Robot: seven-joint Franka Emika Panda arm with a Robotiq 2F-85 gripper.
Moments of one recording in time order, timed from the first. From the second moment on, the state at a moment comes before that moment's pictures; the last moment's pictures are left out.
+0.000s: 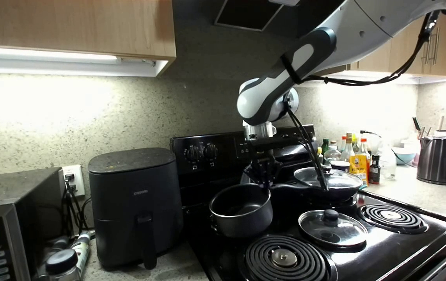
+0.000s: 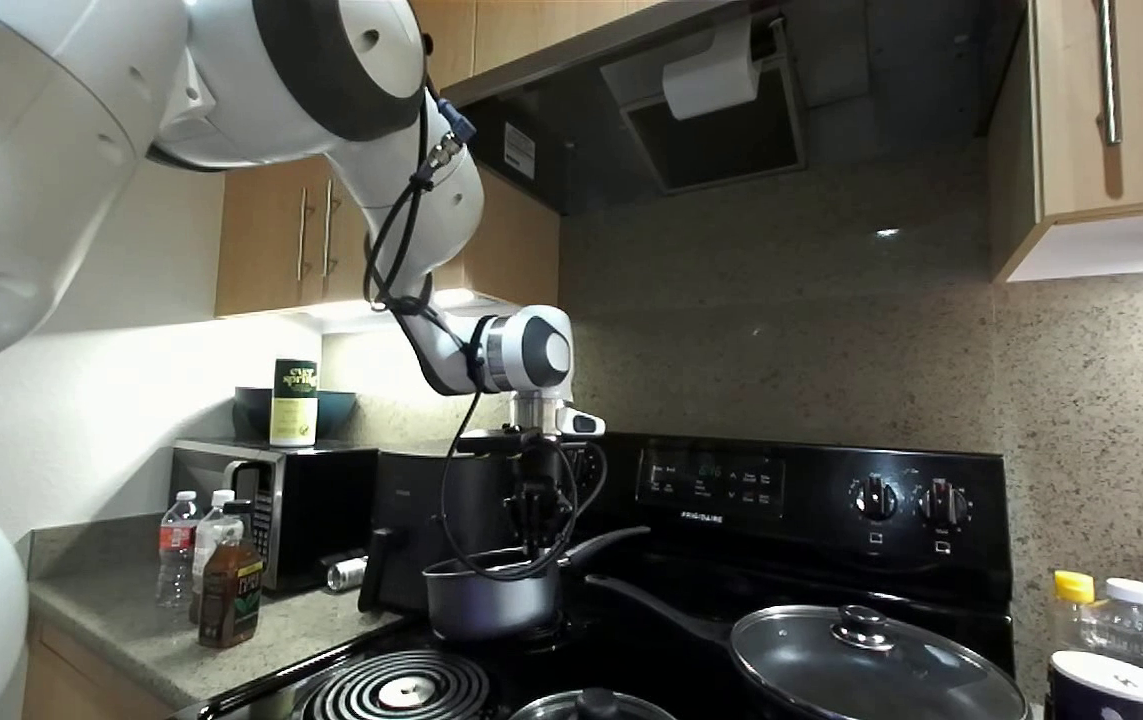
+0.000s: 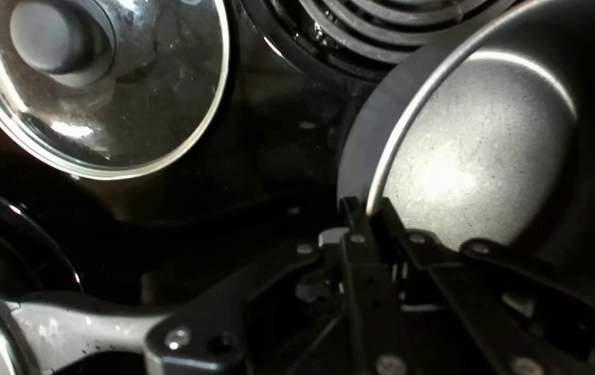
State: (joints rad) arm 0.07 0.33 -0.05 -1.80 -0.05 2.04 0.44
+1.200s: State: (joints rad) arm 0.05 0.51 -0.04 -1.61 0.06 2.01 0.37
